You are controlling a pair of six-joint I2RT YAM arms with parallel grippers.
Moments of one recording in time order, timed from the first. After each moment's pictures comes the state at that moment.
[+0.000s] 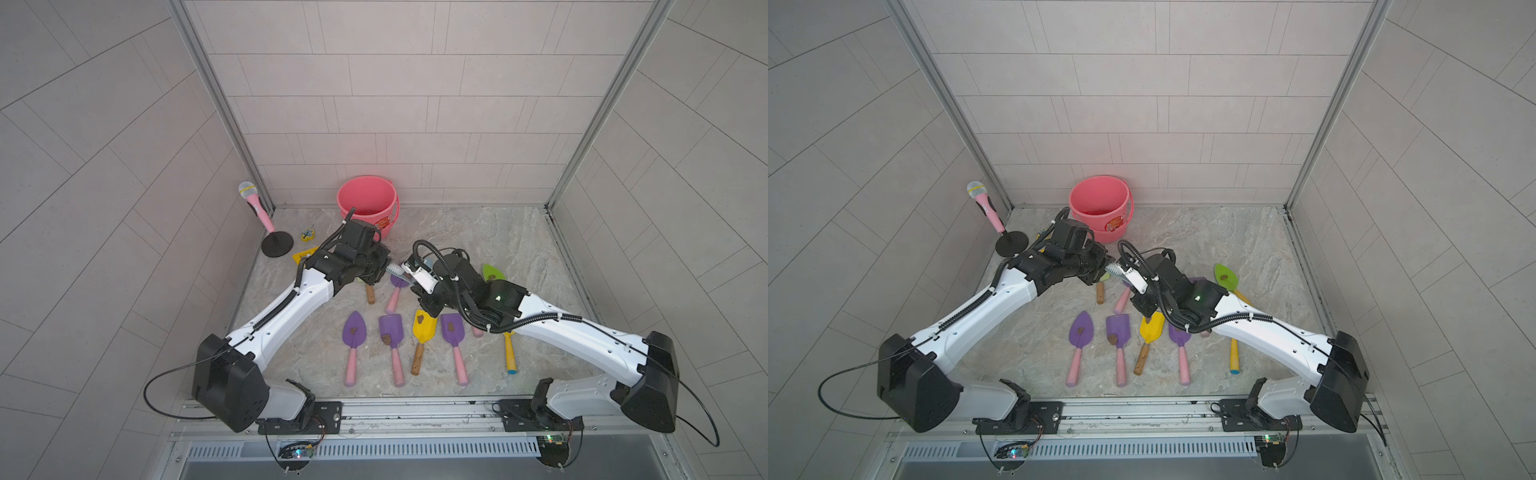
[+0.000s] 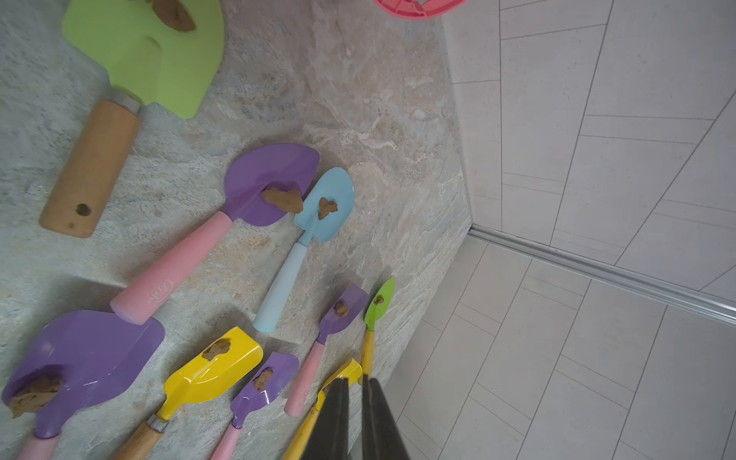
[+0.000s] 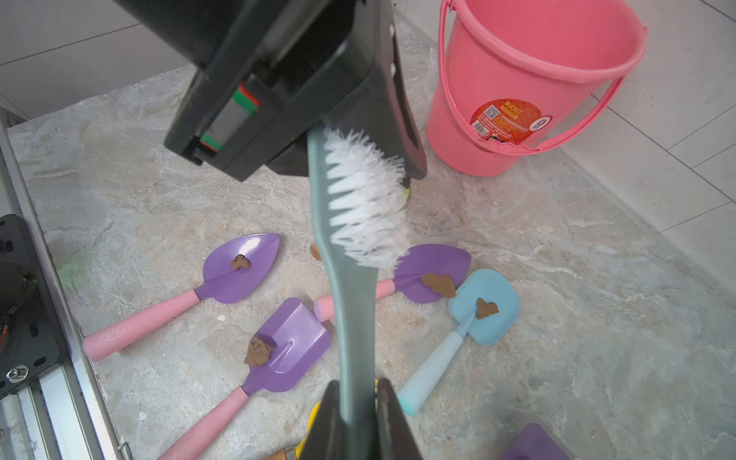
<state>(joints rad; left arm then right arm) -0.51 1.39 1.21 -0.58 0.16 -1.47 0.90 1.33 1.16 -0.48 0.10 -0.05</state>
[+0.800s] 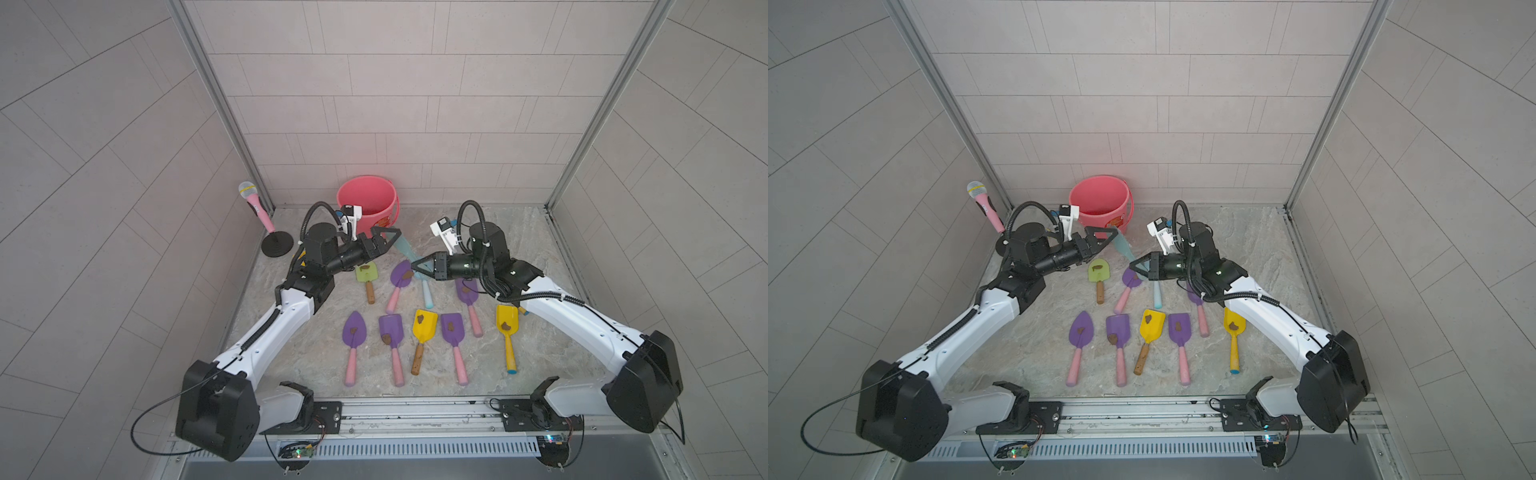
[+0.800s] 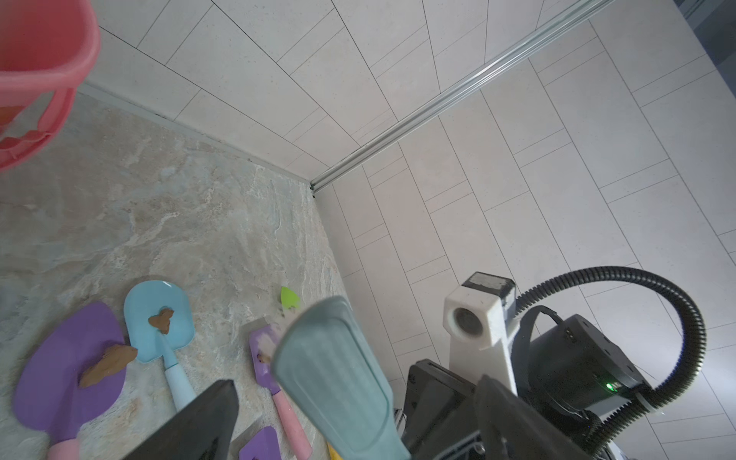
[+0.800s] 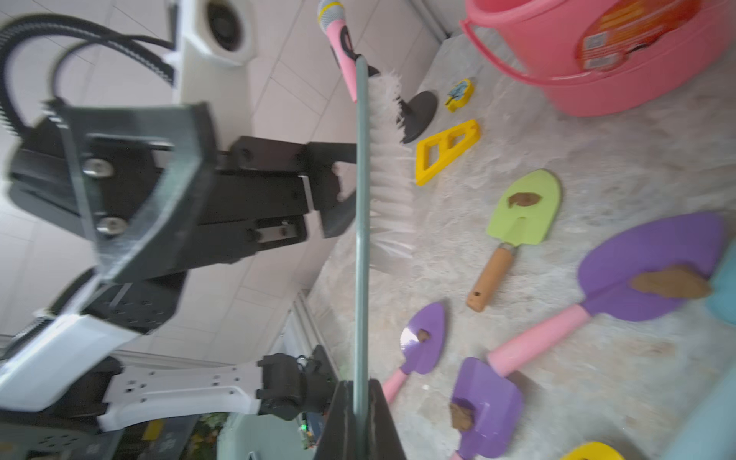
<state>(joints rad) -0.32 1.26 0.92 0.21 0.65 -0.92 0.55 1.35 1.11 -0.11 -0.71 0.71</state>
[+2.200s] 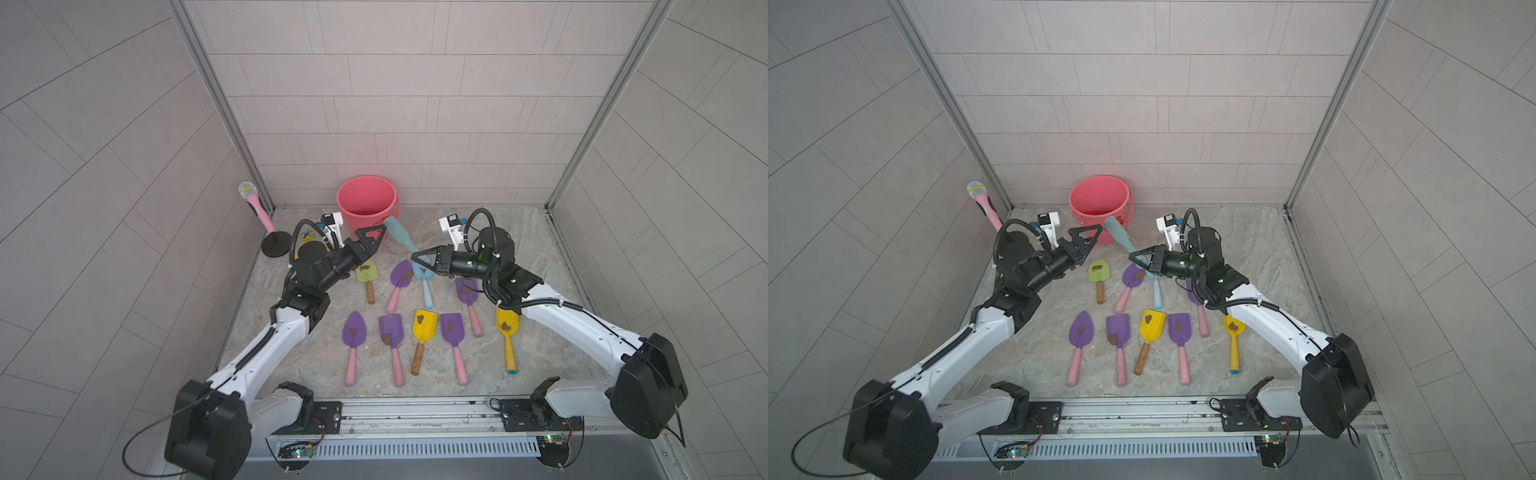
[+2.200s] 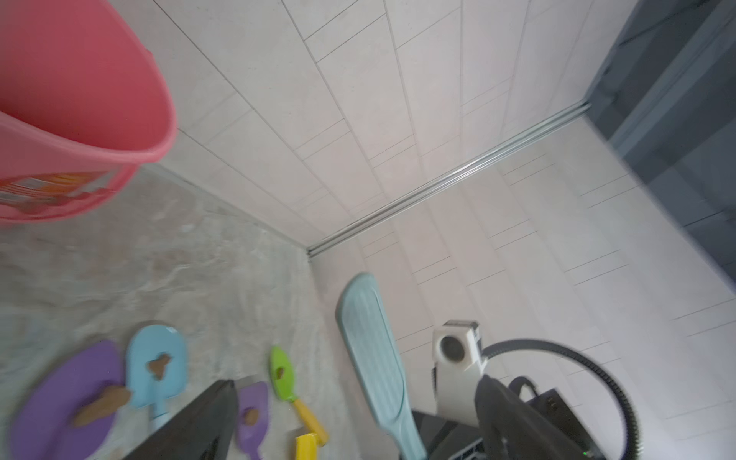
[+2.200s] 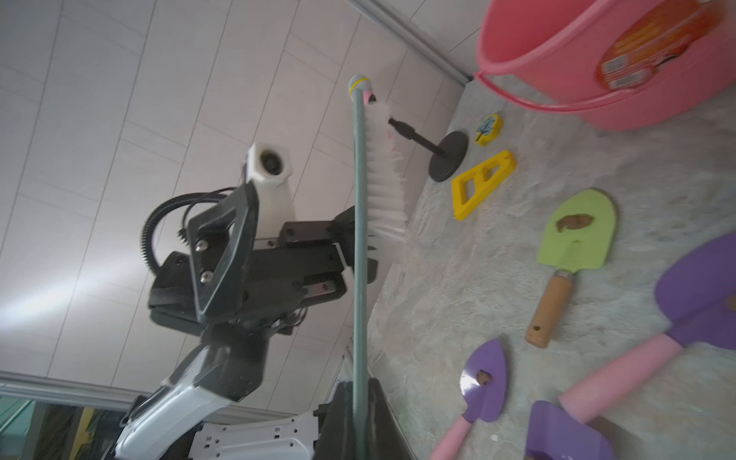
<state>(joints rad) -0.34 1.06 0.79 0.19 0.38 -0.93 0.50 1.32 0.99 0.11 -0.65 0.95</state>
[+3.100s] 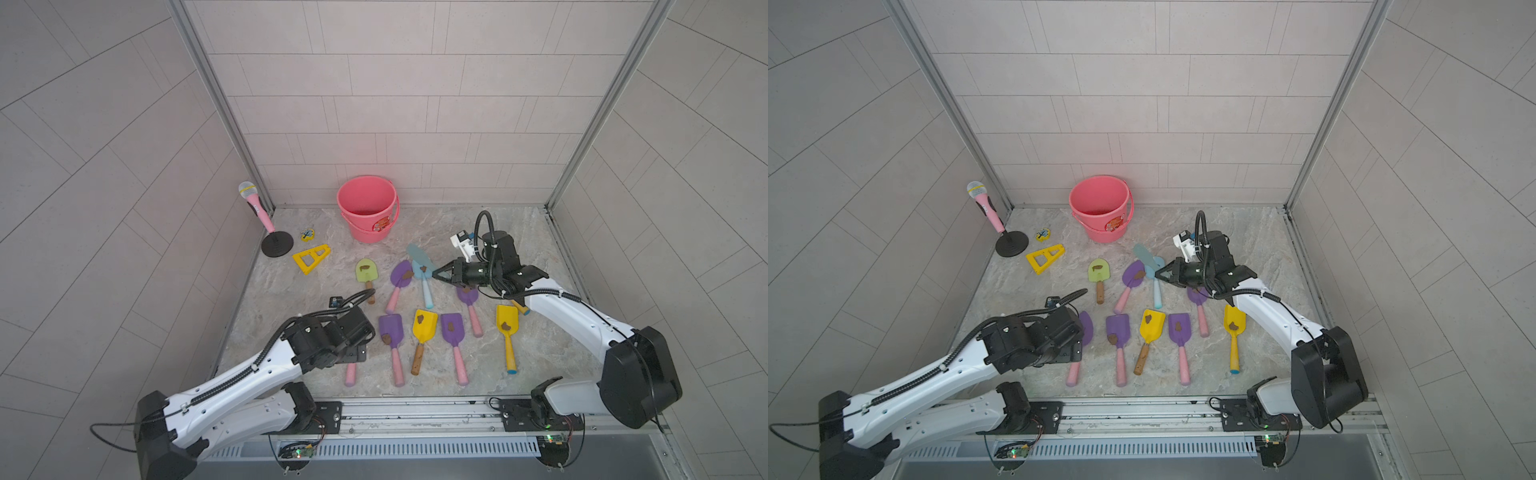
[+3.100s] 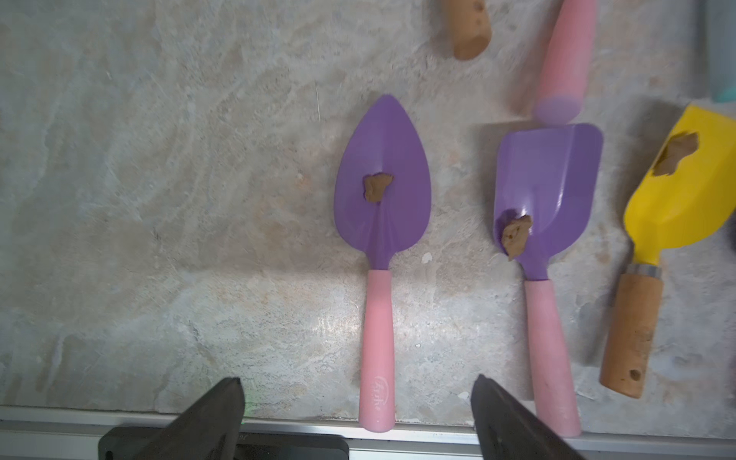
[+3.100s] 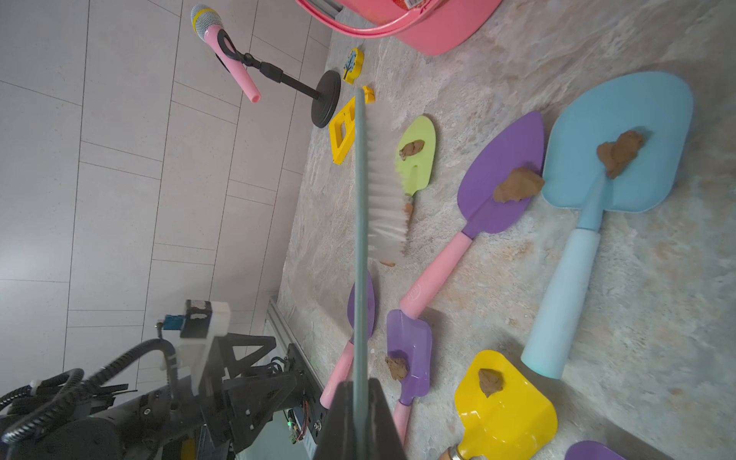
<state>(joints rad) -0.95 0.94 0.75 -1.18 -0.29 -0.98 0.37 1.36 0.95 -0.20 -0.73 0.69</state>
